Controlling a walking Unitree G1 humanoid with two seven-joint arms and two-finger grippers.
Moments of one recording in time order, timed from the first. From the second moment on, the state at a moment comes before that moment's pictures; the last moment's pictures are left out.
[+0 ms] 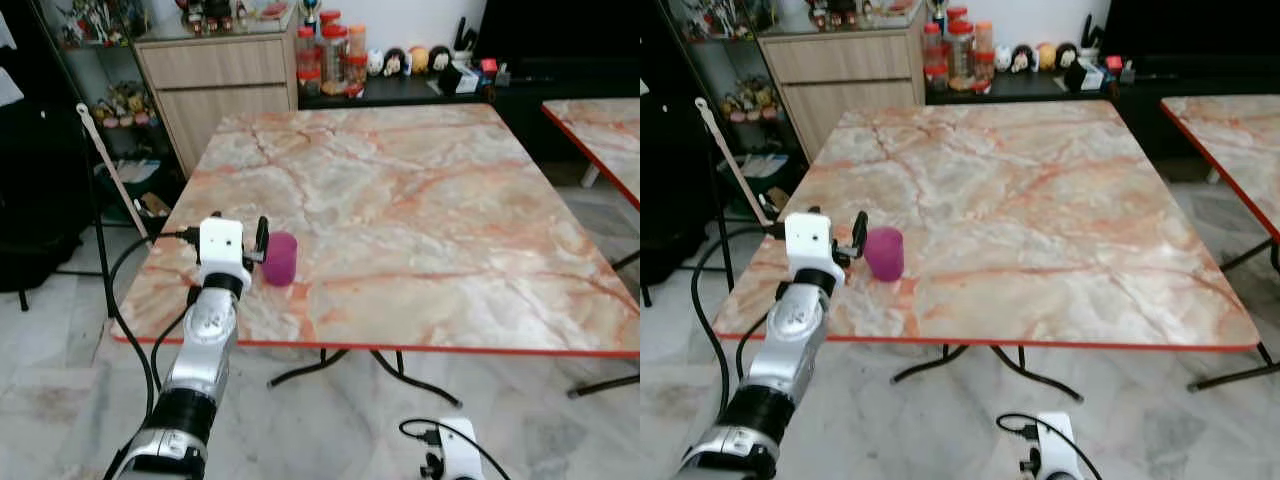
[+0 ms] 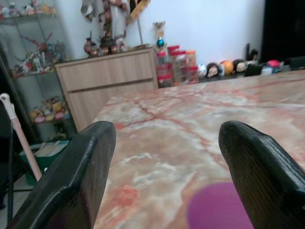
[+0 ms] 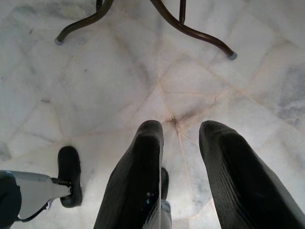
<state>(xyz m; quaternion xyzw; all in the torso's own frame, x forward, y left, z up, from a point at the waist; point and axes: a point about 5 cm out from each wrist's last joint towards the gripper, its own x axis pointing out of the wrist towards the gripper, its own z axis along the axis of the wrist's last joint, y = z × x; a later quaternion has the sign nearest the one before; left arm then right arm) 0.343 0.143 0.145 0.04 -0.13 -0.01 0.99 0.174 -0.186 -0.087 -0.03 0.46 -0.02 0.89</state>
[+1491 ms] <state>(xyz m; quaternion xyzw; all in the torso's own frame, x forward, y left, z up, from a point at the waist) 0.315 0.210 0.181 0.01 -0.06 -0.09 0.99 0.131 -0.203 -0.102 -0.03 0.51 -0.06 0.86</state>
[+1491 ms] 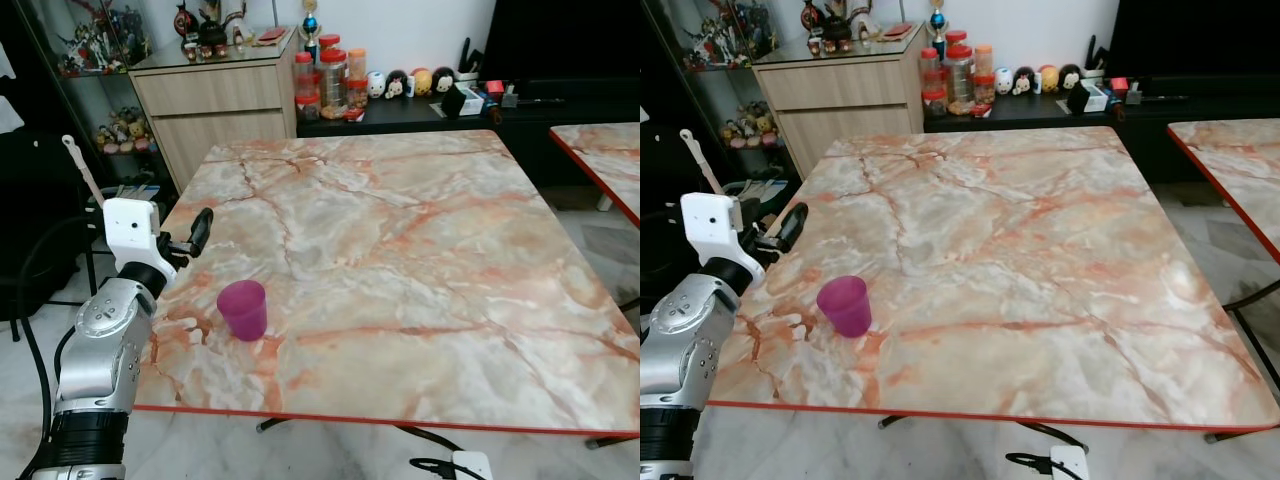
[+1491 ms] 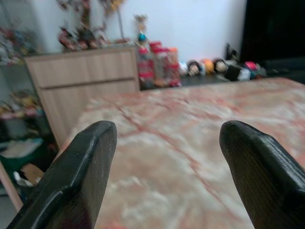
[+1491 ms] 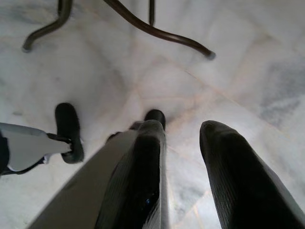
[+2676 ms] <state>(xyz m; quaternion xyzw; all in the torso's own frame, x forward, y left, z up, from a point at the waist) 0.359 0.158 0.156 0.08 0.12 -0.20 0.97 0.128 -0.199 -0.104 -0.01 0.51 -0.07 0.86</state>
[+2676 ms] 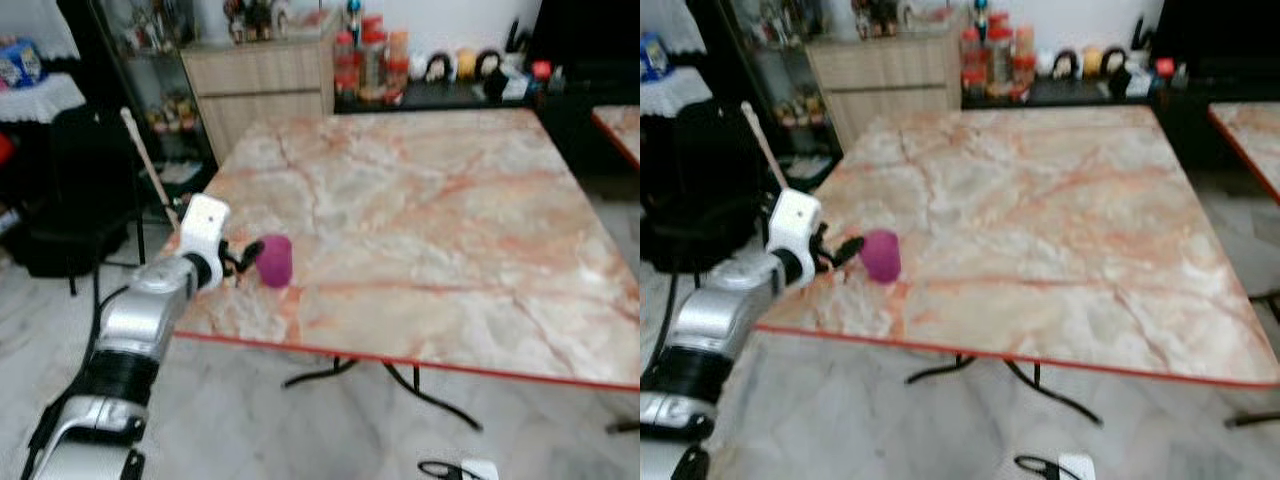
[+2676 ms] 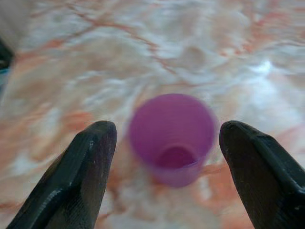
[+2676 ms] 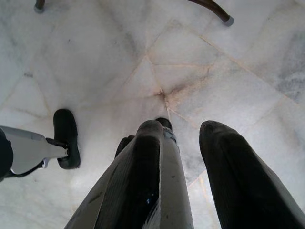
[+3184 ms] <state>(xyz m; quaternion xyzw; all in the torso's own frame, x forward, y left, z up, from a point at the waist) 0.376 0.154 0.154 0.06 0.09 -0.14 0.98 0.130 -0.198 -0.103 -0.01 0.51 -0.07 0.86</state>
